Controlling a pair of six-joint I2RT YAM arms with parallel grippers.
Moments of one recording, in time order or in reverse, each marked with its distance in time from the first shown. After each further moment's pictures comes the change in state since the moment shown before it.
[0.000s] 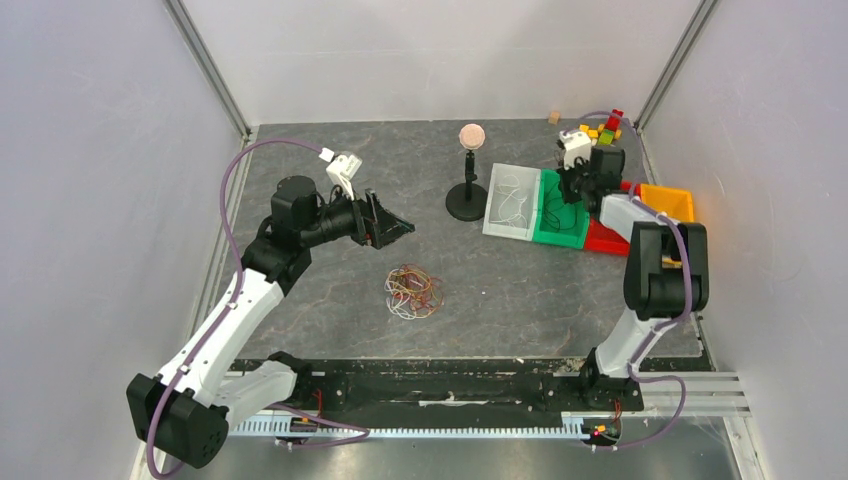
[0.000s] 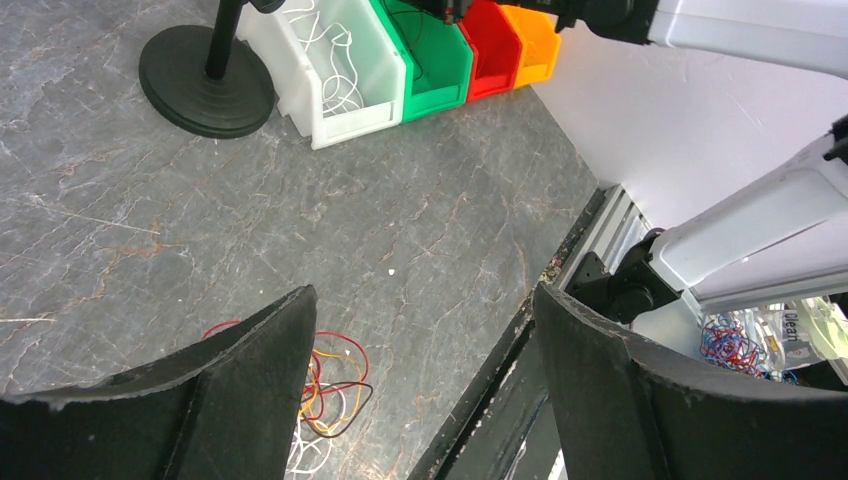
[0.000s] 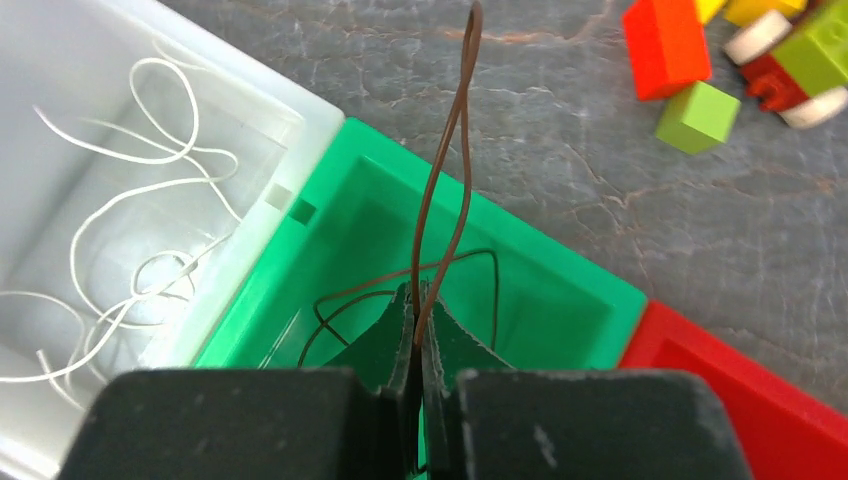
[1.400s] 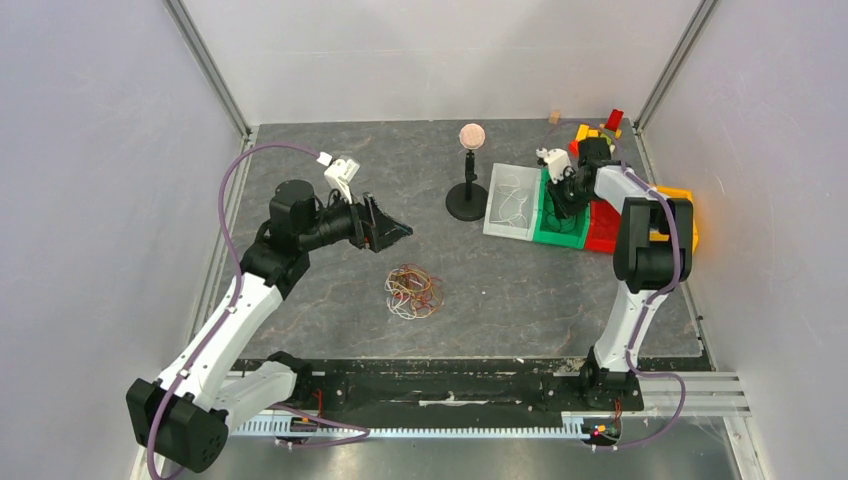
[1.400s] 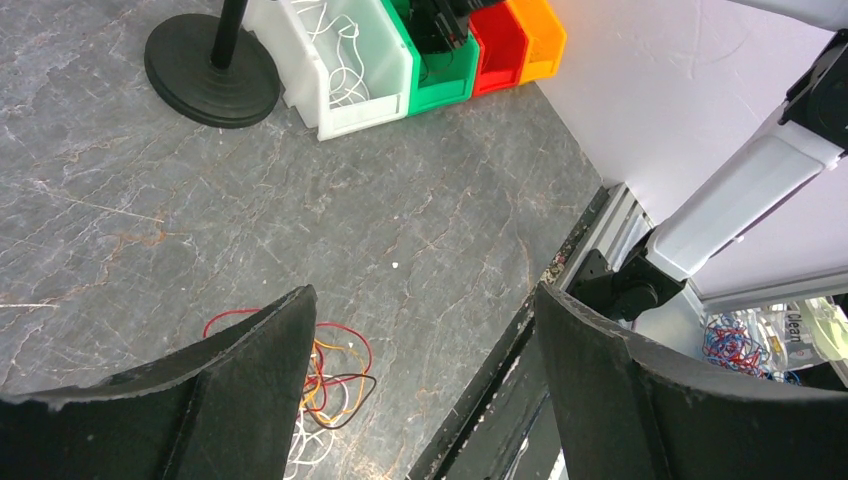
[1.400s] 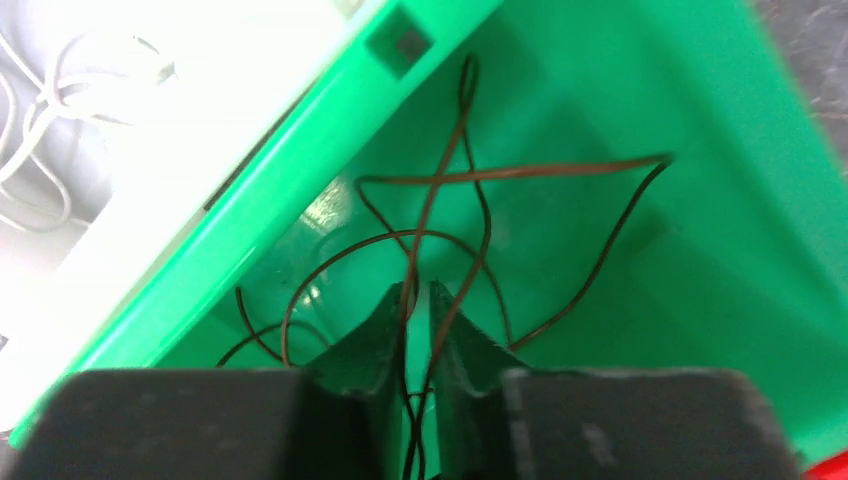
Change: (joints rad) left arm 0.010 -0.024 -0.031 0.000 0.002 0.000; right arm 0.026 0.243 0.357 -0.716 -0.010 -0.325
